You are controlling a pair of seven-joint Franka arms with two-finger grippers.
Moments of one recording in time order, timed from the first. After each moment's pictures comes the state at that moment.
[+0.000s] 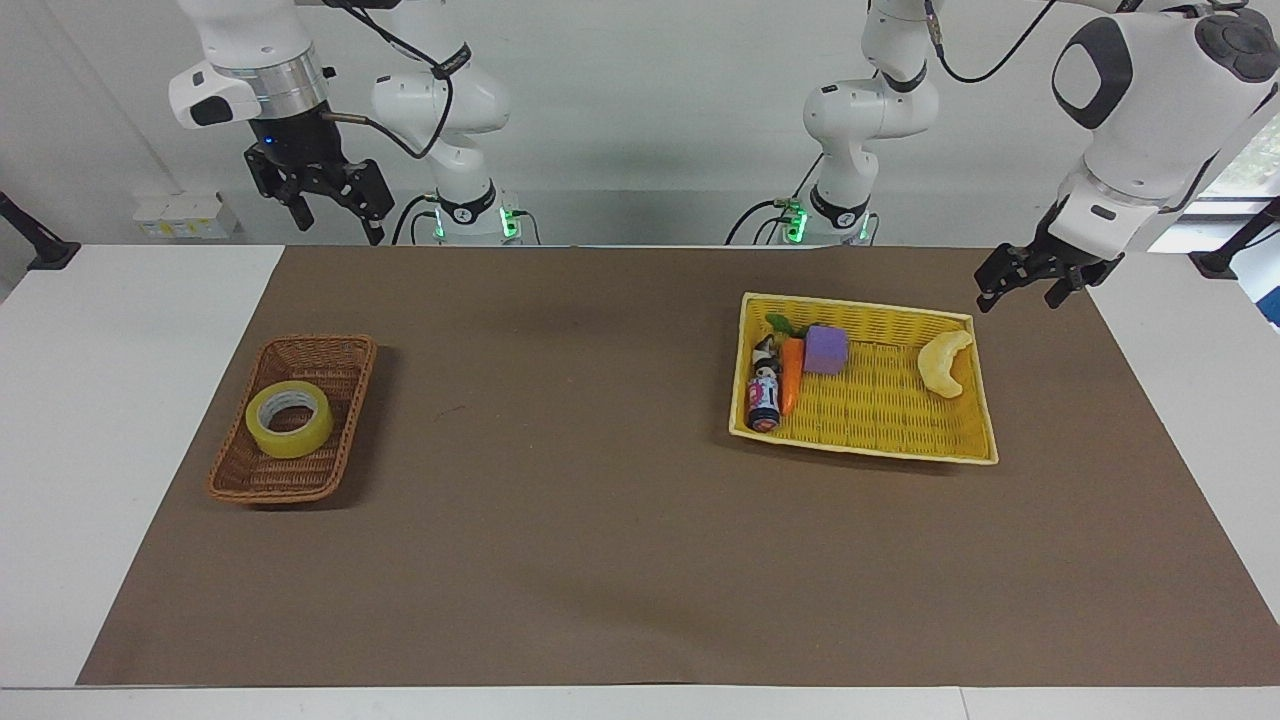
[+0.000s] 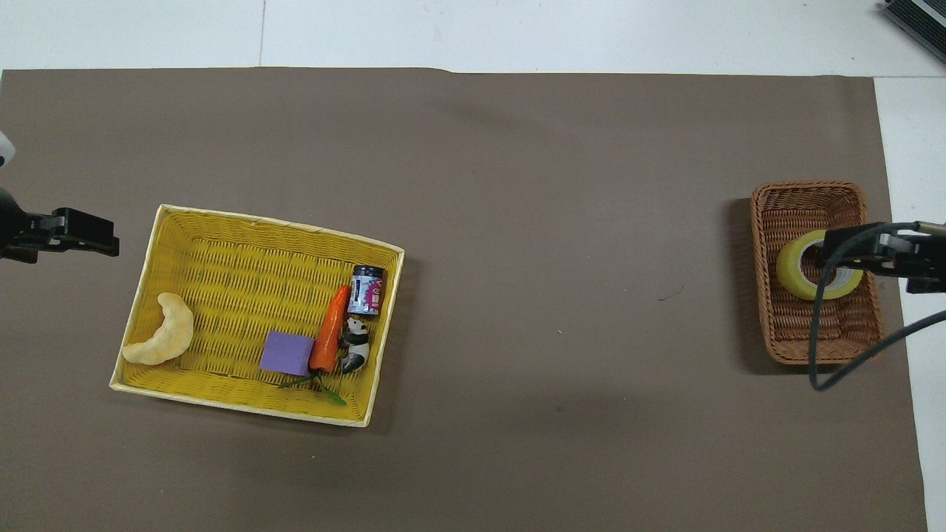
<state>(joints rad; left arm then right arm) 0.06 0.00 -0.06 -1.68 -0.01 1.66 -0.02 -0.01 -0.14 0.01 -1.67 0.00 1.58 0.31</state>
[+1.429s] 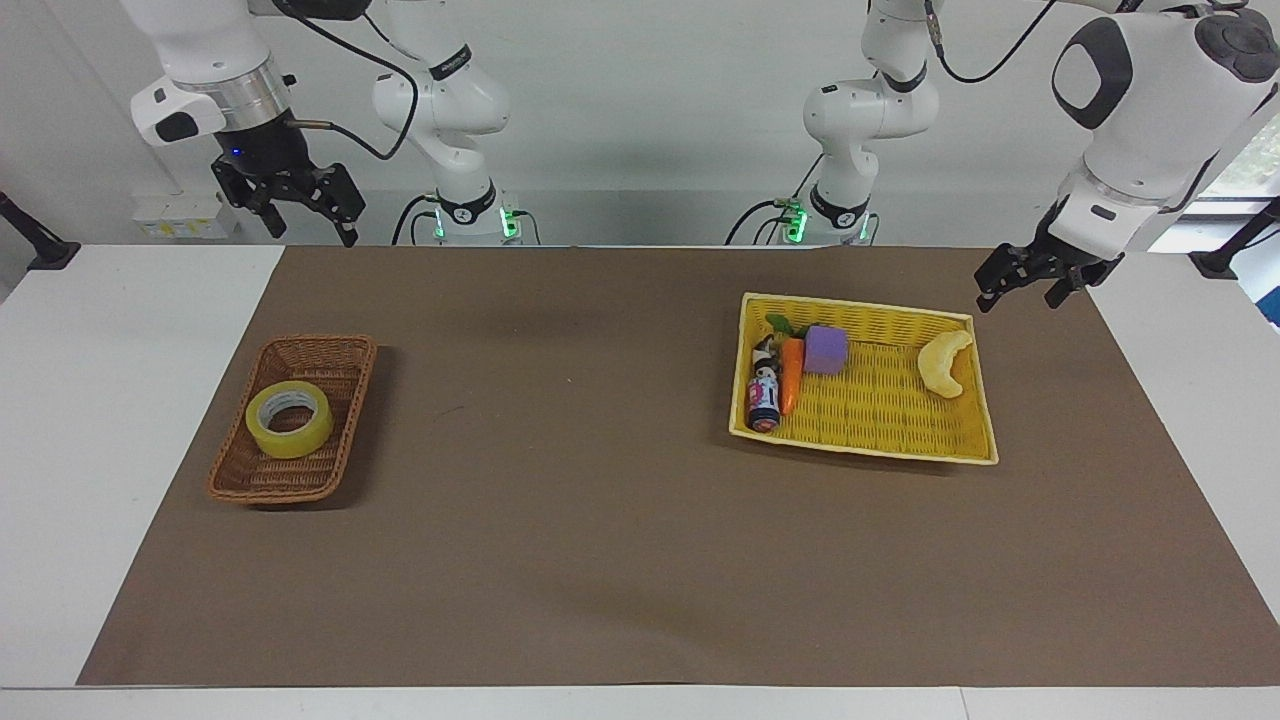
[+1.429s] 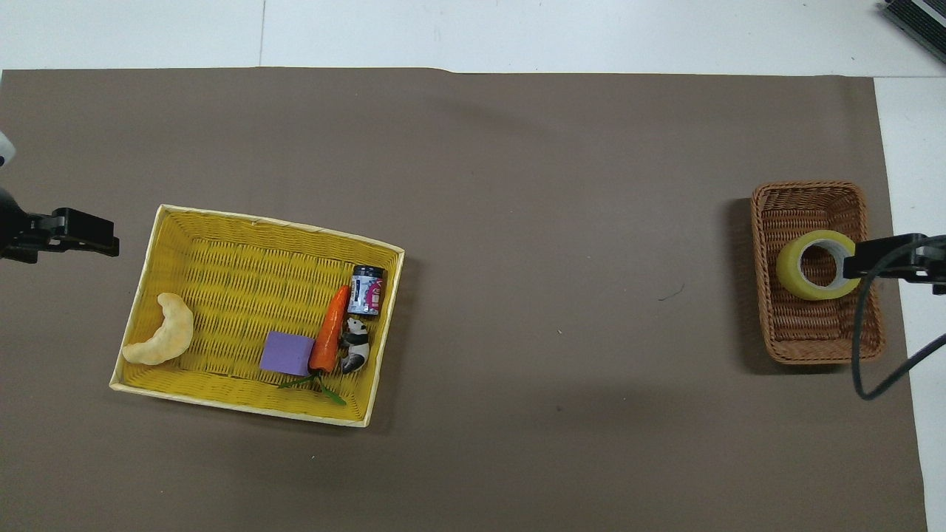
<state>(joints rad) 0.06 0.00 -0.06 -1.68 -0.01 1.66 -0.02 -0.07 -0.14 0.02 -1.68 0.01 1.58 0.14</state>
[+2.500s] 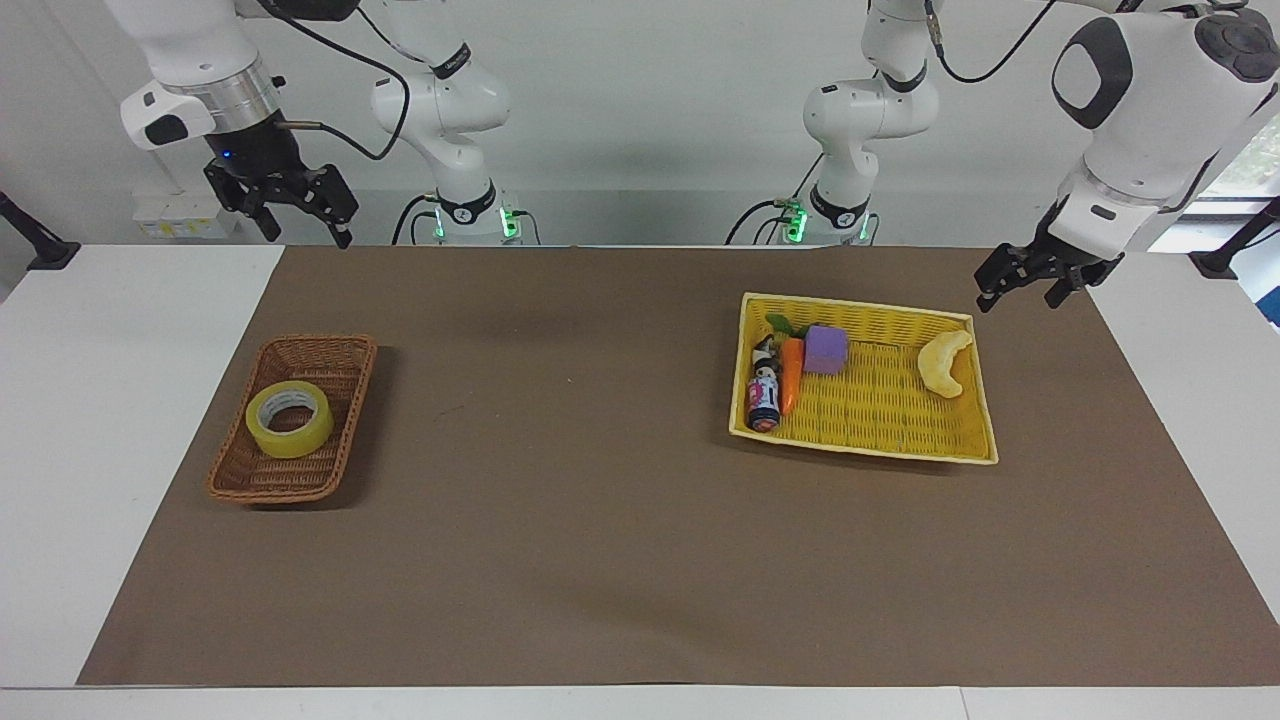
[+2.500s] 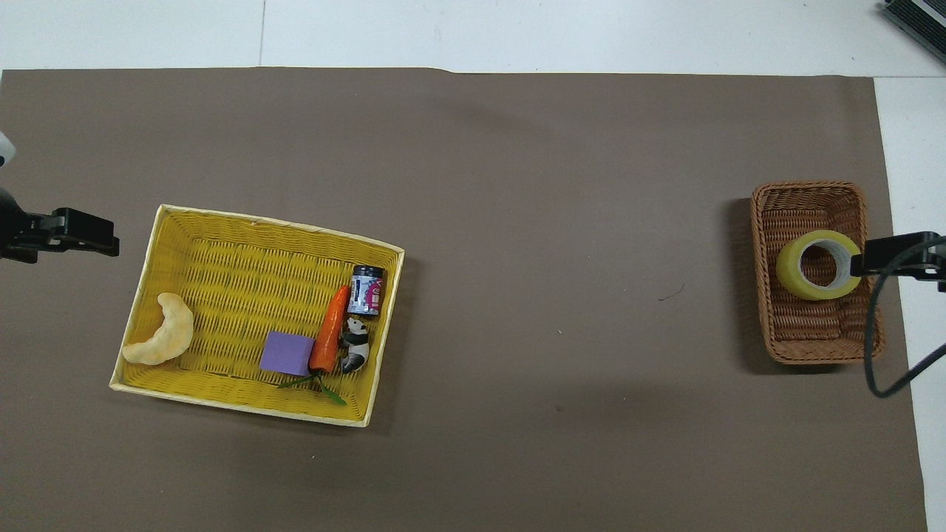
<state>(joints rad) 0.06 0.00 -0.06 -1.68 -0.01 1.66 -0.02 0.12 -0.13 -0.18 -1.68 0.01 1.59 0.13</state>
